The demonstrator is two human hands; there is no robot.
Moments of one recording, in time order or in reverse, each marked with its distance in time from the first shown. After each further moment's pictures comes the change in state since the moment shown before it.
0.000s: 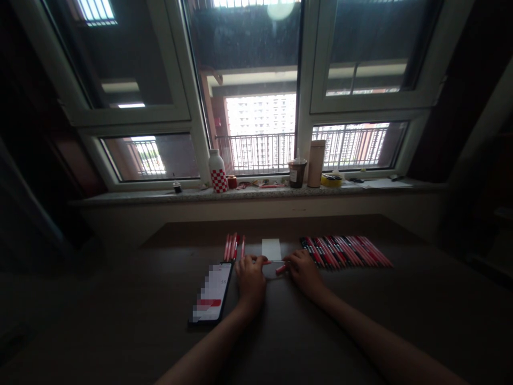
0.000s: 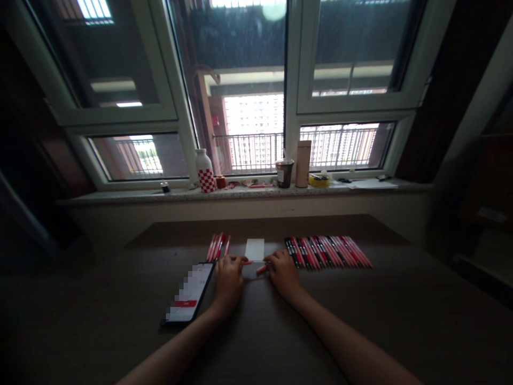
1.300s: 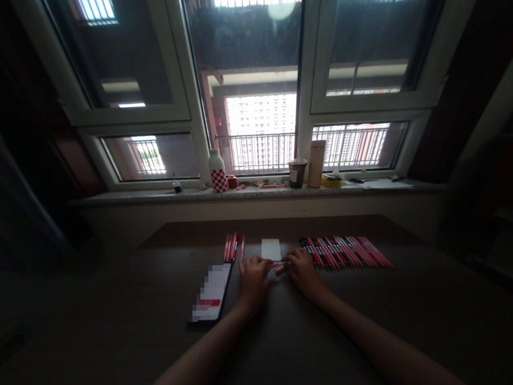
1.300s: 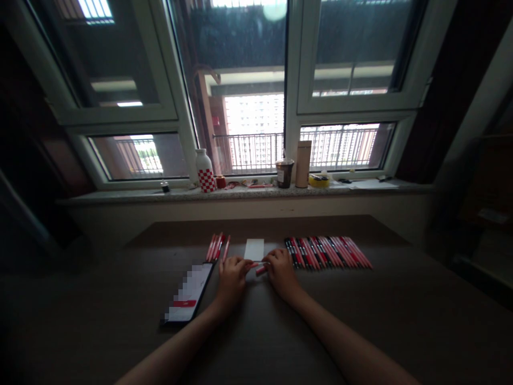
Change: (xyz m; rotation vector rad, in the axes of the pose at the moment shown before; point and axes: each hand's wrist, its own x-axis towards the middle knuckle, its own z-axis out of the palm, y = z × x) left_hand 0.000 0.002 0.000 -0.126 -0.092 0.090; right_hand 0.001 0.001 0.002 0.020 0.050 -0.066
